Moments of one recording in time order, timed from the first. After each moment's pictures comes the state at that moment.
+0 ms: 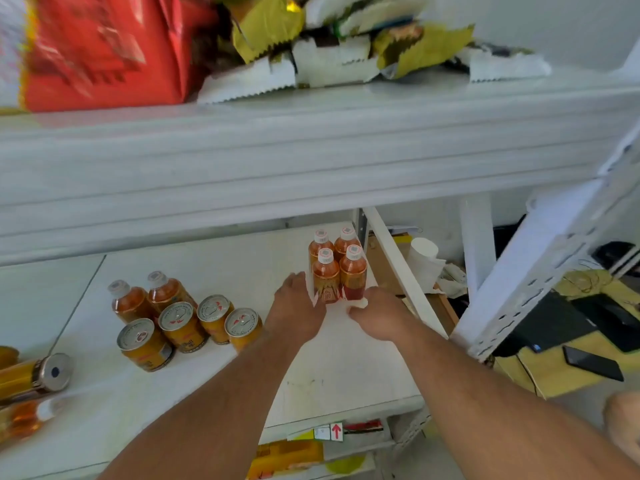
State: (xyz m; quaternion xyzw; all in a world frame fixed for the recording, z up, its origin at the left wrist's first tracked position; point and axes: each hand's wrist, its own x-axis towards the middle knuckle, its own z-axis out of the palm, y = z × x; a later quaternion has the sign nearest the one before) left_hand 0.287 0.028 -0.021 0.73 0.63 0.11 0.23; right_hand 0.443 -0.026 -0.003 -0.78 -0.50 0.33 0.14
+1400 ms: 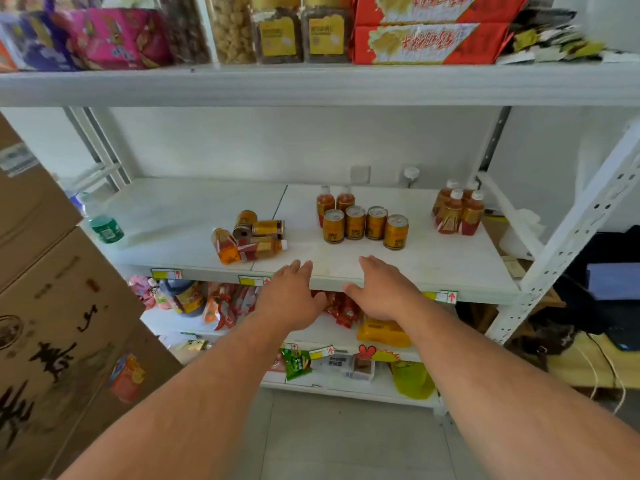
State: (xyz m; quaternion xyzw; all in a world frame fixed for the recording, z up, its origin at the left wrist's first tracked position) left_hand -0.065 -0.279 0.047 0.73 0.67 0.06 0.12; right_hand 0.121 -0.271 0.063 -0.65 -0.73 0.19 0.05
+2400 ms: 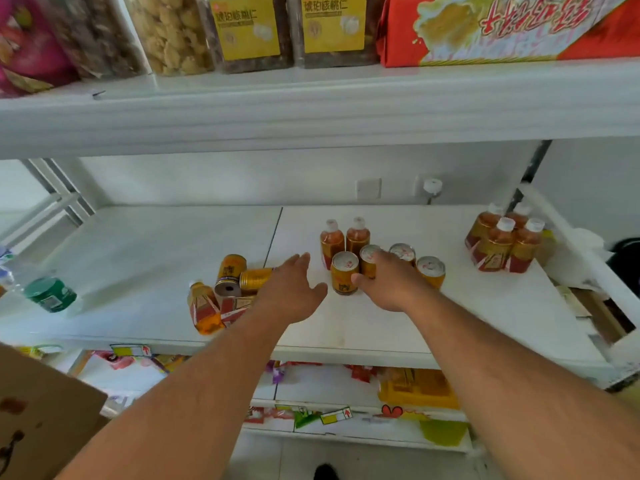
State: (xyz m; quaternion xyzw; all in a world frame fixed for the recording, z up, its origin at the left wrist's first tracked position) left_hand -0.085 -0.053 0.043 0.72 0.66 0.10 0.19; right_hand 0.113 -0.053 0.051 -0.70 -0.67 0.24 0.11
